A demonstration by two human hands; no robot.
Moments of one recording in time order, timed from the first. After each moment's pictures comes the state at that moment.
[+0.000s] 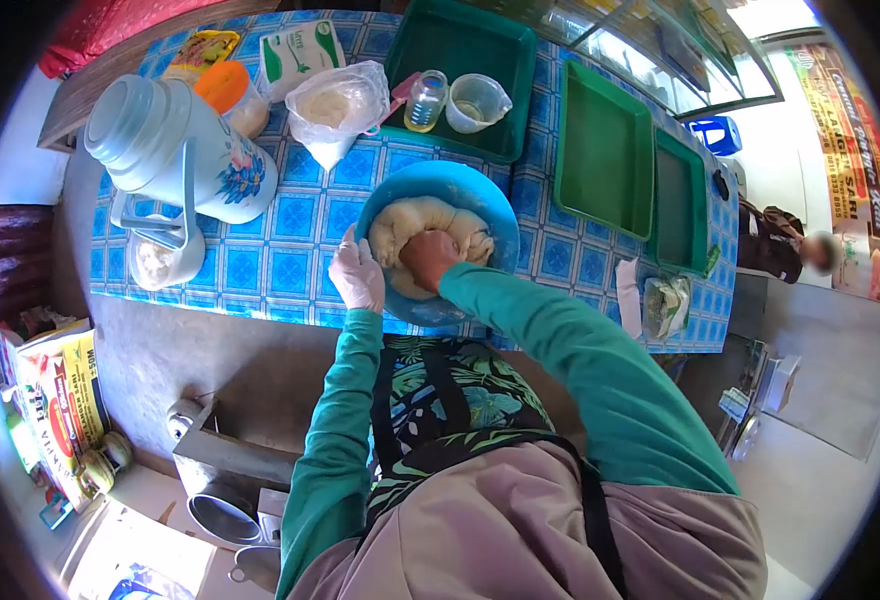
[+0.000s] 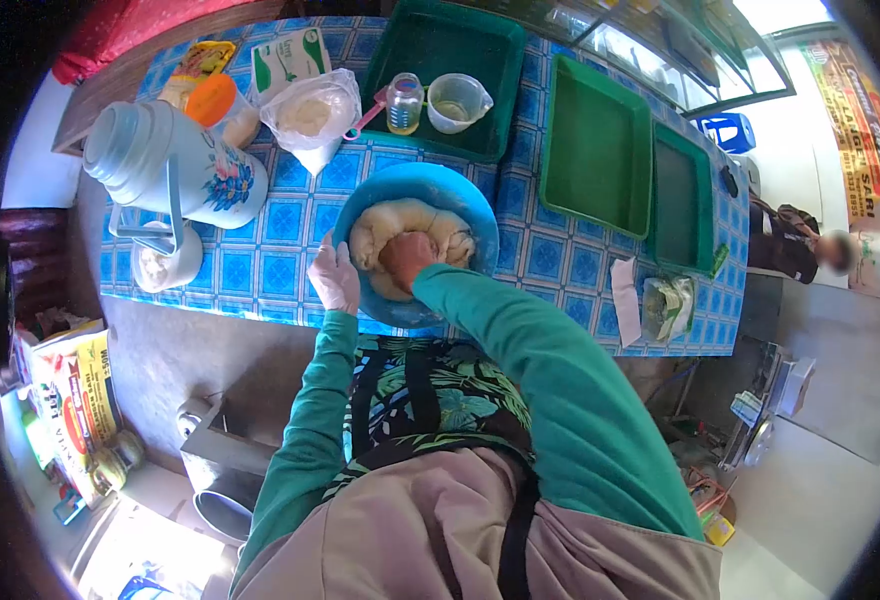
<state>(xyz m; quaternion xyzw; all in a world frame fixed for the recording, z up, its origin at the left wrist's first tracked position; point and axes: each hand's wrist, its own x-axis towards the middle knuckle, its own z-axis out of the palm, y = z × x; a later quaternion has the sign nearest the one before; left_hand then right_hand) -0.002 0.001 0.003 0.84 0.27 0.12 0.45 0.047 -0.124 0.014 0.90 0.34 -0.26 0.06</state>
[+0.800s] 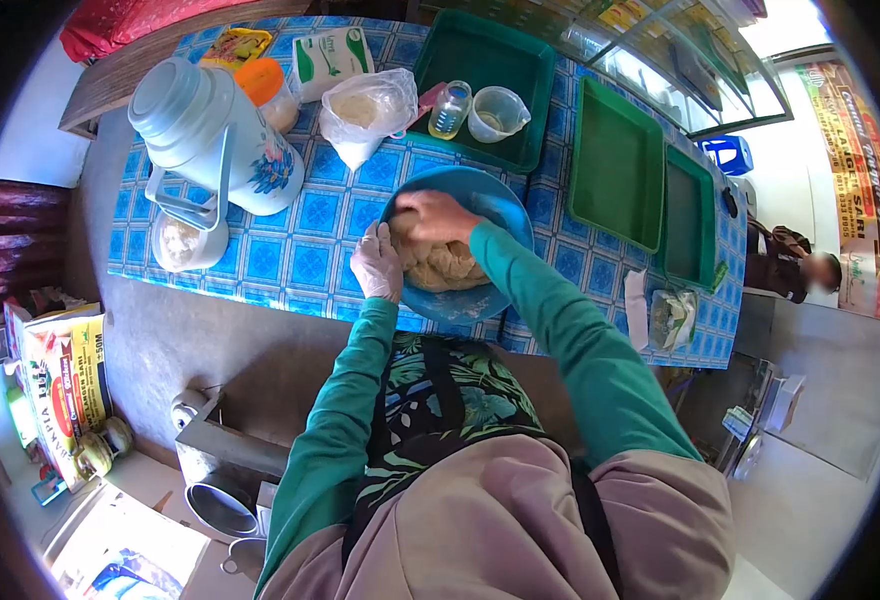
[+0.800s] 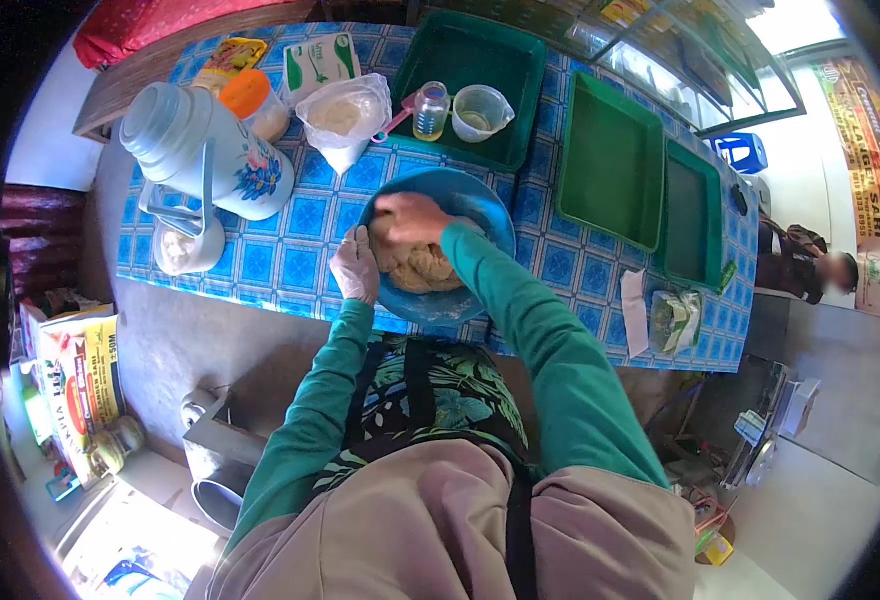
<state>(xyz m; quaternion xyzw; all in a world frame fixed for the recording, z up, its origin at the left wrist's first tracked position) 0.004 0.000 0.011 0.86 0.24 0.15 0.43 0.112 -0.113 0.033 0.85 0.32 -0.25 -0.35</state>
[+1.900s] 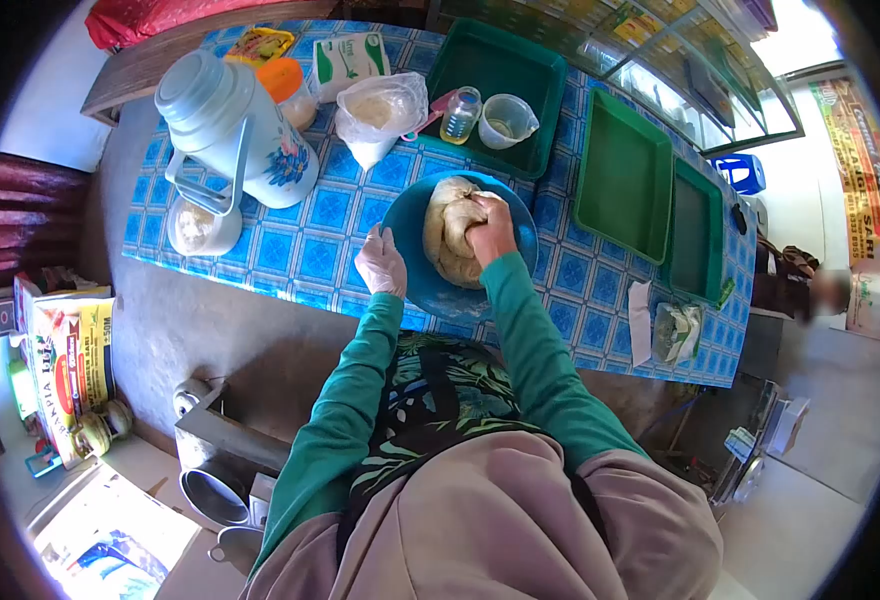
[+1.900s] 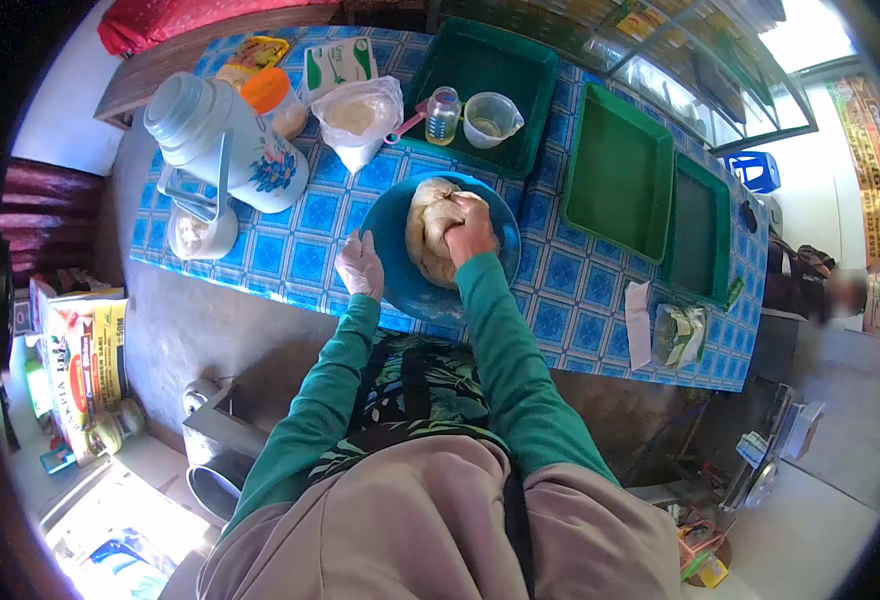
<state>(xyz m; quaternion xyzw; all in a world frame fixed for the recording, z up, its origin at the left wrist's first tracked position) -0.001 -0.008 0.008 0.81 0.30 0.19 0.46 0.072 -0.170 0.025 0.80 0.03 -0.07 -0.59</state>
